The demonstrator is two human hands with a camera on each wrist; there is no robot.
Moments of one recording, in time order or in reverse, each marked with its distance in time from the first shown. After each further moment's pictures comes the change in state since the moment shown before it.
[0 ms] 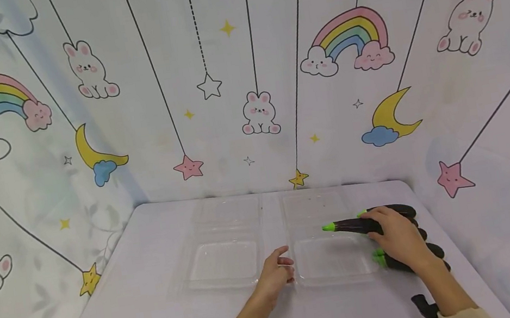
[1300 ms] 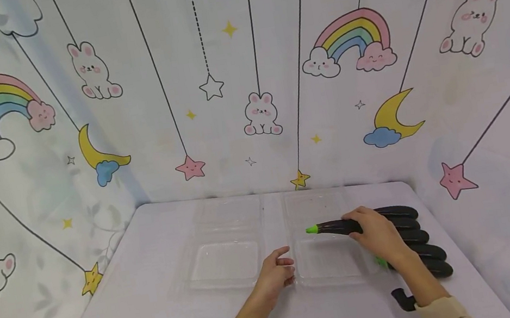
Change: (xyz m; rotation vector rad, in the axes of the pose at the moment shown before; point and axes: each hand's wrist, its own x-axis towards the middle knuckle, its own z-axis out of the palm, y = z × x) left_hand 0.000 0.001 -0.005 -0.076 0.008 -0.066; right_hand 0.028 -0.029 0.025 -0.029 -0.125 0.036
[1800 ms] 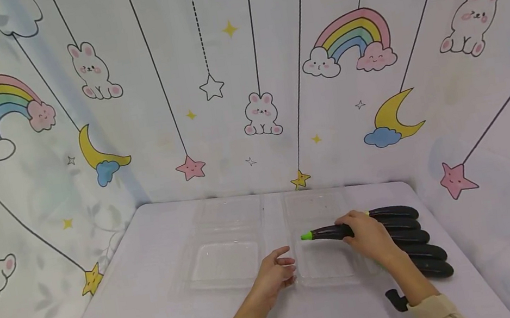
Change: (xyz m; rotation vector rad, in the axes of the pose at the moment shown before) left_hand 0.002 0.000 -0.003 -0.091 -0.019 -0.041; right_hand 0.003 -0.009 0.016 -0.001 -0.021 -0.035
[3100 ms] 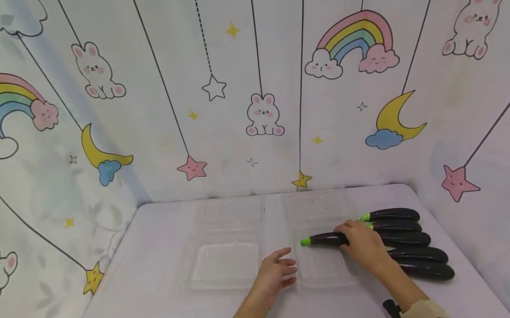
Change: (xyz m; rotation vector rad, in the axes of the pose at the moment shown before) left_hand 0.000 0.005 -0.001 0.000 0.005 -0.009; right_hand 0.001 0.005 0.039 -0.136 0.014 0.028
